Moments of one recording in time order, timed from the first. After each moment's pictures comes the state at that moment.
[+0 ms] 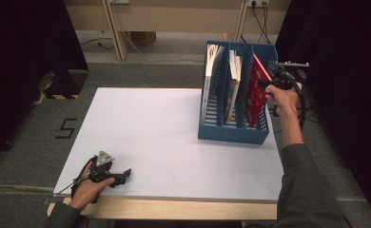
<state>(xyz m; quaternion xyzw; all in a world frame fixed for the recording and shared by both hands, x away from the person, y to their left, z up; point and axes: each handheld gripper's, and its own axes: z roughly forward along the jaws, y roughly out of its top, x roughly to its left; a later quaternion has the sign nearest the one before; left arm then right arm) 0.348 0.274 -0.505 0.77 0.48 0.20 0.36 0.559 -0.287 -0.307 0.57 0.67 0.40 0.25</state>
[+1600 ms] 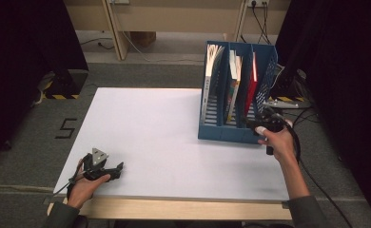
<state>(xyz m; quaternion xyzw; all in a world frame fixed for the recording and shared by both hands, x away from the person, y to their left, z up) 0.355 0.292 -0.505 0.75 0.51 0.27 0.34 0.460 -0.260 -0.379 0.51 0.72 0.42 0.20</state>
